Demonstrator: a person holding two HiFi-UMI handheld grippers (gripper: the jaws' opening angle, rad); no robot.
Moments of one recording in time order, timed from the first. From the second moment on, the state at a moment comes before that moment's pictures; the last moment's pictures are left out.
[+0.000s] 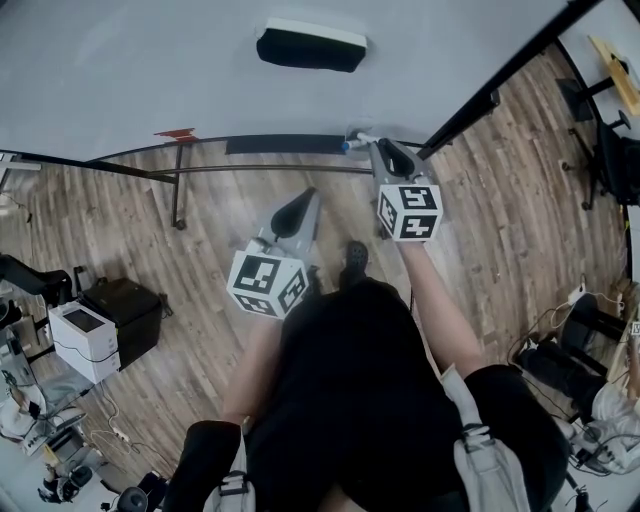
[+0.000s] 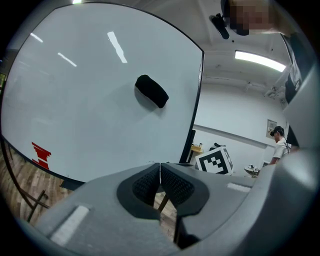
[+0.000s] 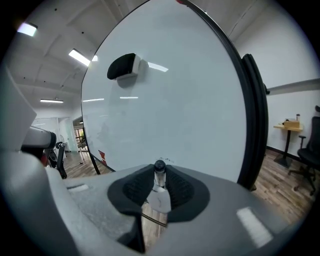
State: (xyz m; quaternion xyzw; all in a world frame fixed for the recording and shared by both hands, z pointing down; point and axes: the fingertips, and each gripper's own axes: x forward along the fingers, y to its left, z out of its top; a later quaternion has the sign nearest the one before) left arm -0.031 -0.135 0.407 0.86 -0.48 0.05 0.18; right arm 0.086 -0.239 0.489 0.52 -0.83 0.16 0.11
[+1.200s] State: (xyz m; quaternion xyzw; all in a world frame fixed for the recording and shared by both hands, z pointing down) left arm -0.028 -0.129 0.404 0.86 -0.48 0.05 0.17; right arm 0.089 -0.229 0.495 0.51 -0.83 0.16 0.15
